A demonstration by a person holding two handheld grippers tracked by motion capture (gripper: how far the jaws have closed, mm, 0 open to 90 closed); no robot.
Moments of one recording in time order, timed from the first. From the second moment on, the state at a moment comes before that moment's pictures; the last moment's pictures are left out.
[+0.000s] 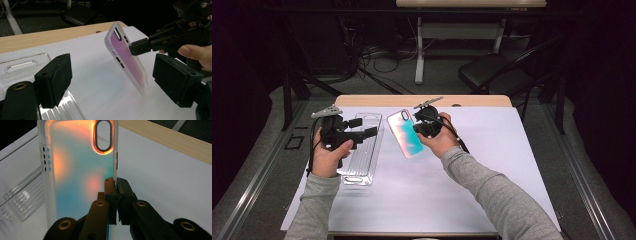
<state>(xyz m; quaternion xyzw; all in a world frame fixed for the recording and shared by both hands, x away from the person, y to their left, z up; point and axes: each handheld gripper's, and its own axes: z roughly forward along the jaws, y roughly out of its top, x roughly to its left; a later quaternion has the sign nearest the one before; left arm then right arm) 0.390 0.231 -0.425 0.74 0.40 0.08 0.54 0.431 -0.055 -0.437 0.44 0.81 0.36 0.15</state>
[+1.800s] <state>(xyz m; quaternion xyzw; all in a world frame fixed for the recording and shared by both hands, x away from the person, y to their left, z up) 0.380 0.193 -0.441 0.72 0.46 0.01 0.52 0.419 -0.052 -0.427 0.42 0.79 0.41 0.17</state>
